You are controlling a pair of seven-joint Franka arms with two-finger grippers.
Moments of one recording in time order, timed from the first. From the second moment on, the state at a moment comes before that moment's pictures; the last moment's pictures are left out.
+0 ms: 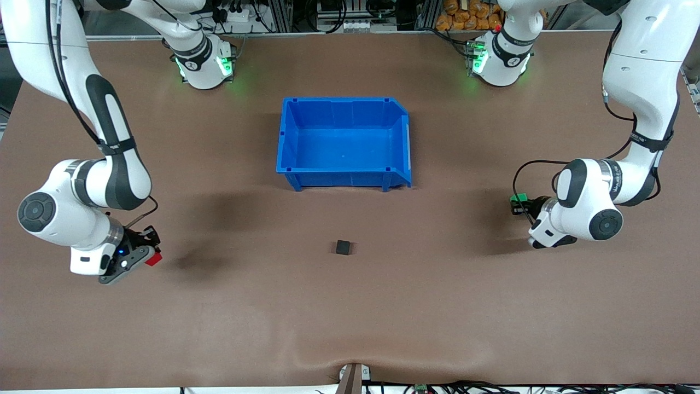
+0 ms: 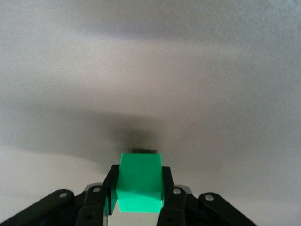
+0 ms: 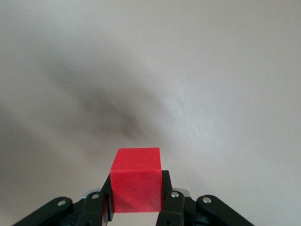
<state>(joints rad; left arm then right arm) 0.18 0.61 -0.22 -1.83 0.10 2.00 -0.24 0.03 0.55 -0.06 -1.69 0.06 2.29 -0.87</state>
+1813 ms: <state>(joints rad) 0.11 0.61 -0.24 -1.65 -0.39 2.00 -0.96 0.46 0.84 -0.05 -1.22 0.06 2.03 -1.11</state>
